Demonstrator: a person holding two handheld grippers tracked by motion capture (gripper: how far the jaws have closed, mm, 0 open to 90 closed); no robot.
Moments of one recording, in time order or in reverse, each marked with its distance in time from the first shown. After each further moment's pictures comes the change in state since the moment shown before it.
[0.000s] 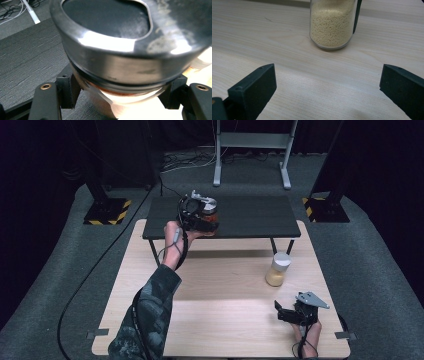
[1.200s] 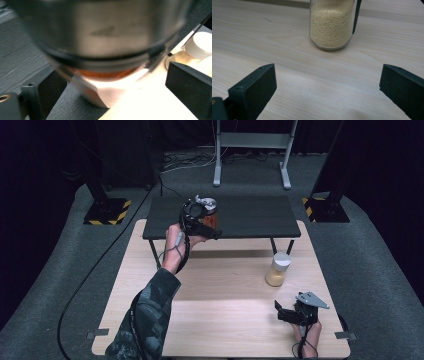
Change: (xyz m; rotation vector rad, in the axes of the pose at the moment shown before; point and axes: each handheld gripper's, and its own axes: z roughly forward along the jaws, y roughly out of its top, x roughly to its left) left arm -0.016 0.002 -0.002 0.059 0.032 0.007; right arm 0.000 -0.001 0.000 -0.003 -0.001 0.001
